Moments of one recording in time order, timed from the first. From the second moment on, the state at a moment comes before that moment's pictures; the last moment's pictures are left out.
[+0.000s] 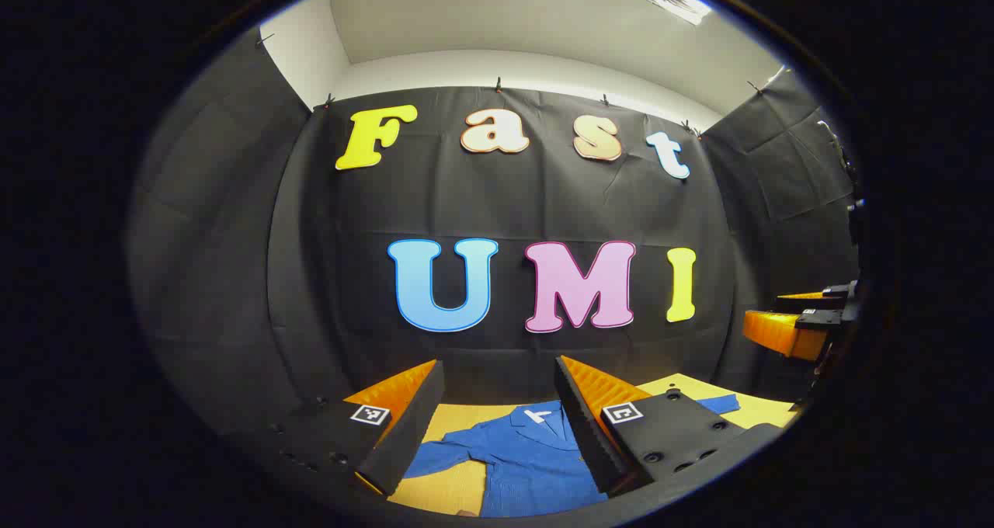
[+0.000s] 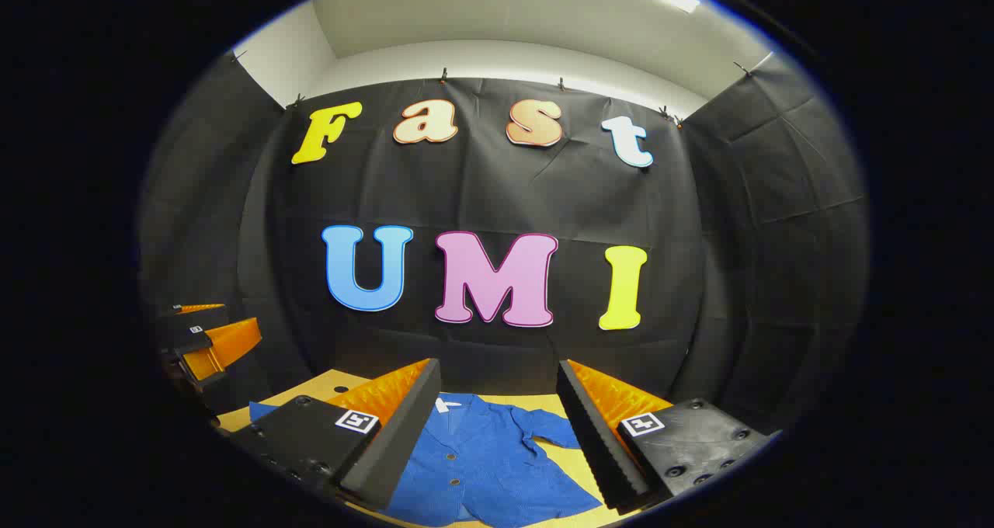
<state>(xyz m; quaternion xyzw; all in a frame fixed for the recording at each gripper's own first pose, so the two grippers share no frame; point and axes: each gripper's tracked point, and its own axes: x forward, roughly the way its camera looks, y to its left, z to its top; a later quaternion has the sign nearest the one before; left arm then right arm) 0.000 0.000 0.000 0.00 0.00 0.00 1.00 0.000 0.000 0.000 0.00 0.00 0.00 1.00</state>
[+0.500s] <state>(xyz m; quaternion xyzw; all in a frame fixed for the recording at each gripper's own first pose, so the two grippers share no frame) -0.004 0.002 0.004 0.01 -0.01 0.00 1.00 -0.003 0.003 0.018 -0.02 -0.02 0.01 1.00</state>
